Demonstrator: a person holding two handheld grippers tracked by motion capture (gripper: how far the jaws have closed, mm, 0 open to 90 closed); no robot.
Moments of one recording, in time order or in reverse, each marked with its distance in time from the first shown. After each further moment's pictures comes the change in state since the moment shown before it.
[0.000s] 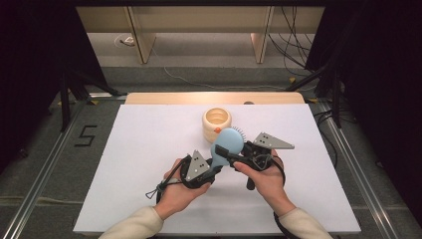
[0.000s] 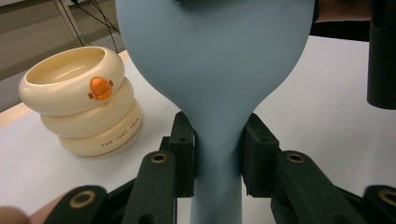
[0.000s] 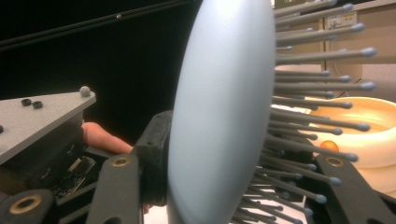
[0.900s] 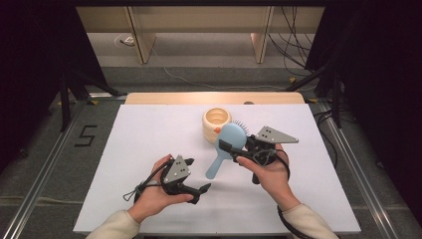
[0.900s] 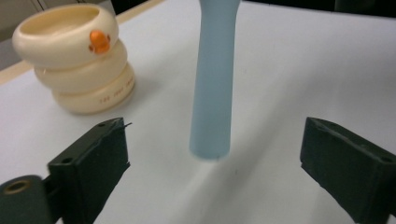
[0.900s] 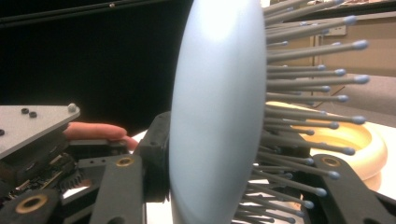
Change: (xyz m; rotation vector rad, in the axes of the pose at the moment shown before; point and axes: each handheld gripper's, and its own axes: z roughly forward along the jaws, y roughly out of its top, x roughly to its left) left arm 0.025 -0.023 -0.038 0.096 -0.109 -0.006; right arm -0.001 0.021 -0.006 0.029 -0.042 -0.083
